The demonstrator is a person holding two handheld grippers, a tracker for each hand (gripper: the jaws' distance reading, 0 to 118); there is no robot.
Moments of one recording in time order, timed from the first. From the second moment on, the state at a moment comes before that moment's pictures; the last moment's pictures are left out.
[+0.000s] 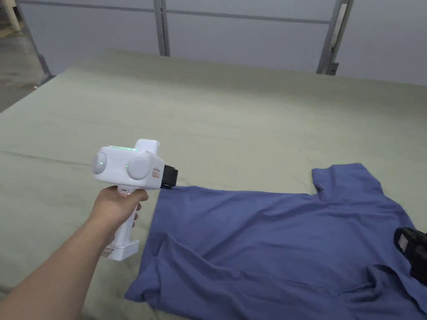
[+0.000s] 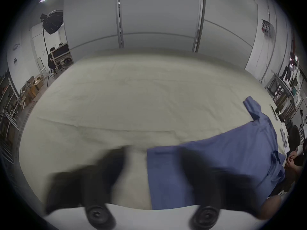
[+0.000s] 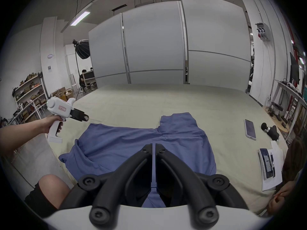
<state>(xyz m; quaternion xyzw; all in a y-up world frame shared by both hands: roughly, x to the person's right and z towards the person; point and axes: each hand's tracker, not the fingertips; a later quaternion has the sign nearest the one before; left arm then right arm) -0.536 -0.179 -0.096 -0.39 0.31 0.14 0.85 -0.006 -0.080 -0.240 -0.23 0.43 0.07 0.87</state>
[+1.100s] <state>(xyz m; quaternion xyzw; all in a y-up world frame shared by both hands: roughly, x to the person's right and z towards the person) -0.514 -0.194 -0.115 -0.41 0.25 0.14 0.87 -0.061 -0.124 -0.381 -0.33 0.40 0.13 0.85</state>
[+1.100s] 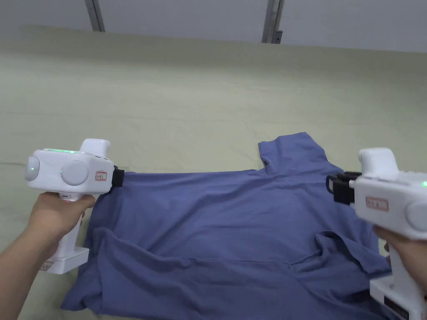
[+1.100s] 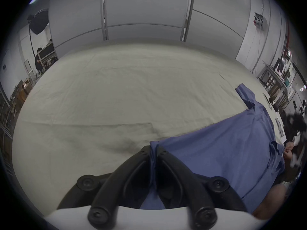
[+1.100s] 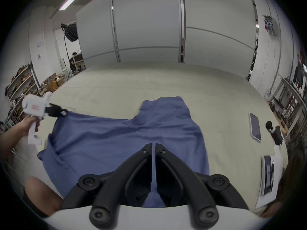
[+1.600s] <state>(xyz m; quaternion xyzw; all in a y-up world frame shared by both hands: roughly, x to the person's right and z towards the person) -0.522 -0.199 -0.124 -0.44 0.24 0.12 0.86 -0.099 -0.194 -0.529 -0.48 0.30 0.15 0.81</state>
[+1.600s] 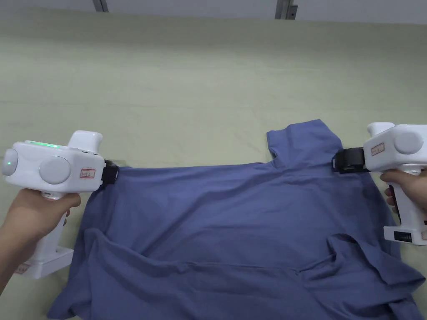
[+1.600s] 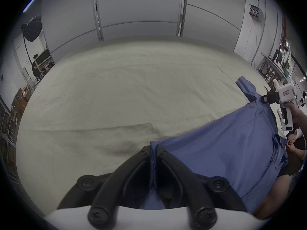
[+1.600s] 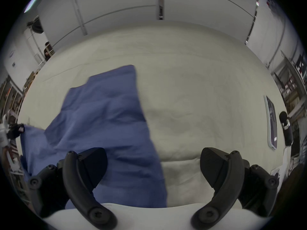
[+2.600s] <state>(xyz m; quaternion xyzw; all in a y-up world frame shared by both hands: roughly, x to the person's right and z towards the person) -0.487 -0.123 -0.040 -0.40 0.21 0.12 0.88 0.028 -0.088 -0.430 -0.38 0.38 0.06 0.84</state>
